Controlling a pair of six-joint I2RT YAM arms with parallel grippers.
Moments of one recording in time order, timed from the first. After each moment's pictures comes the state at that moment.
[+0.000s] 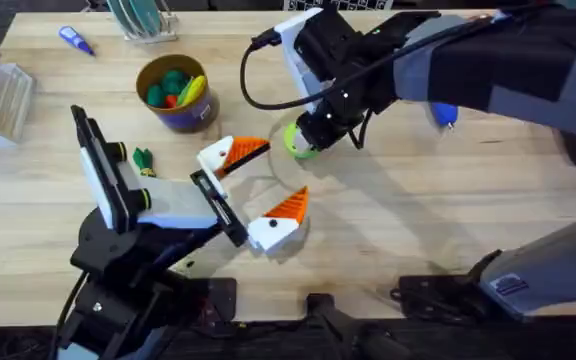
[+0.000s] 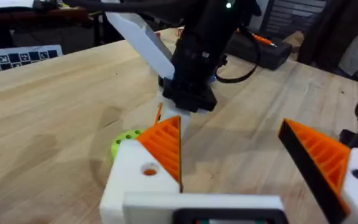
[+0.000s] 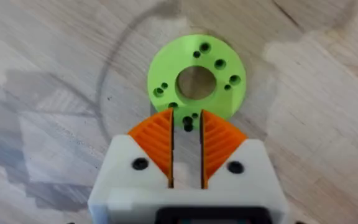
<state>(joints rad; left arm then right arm) -0.38 0.01 0.01 -0.05 0.58 -0.11 0.65 1.77 1.25 -0.78 -0.06 0.02</state>
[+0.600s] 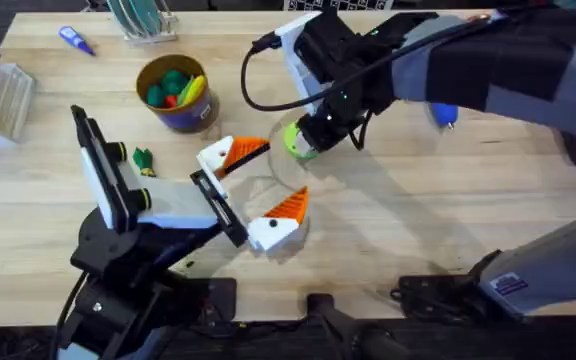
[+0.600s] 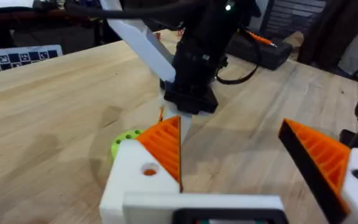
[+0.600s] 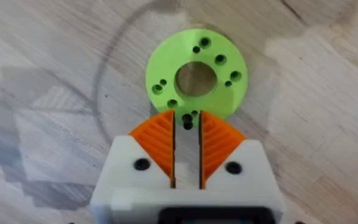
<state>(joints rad) -0.38 0.01 0.01 -0.05 0.58 -0.11 0.65 1.78 1.25 -0.79 -0.06 0.02</state>
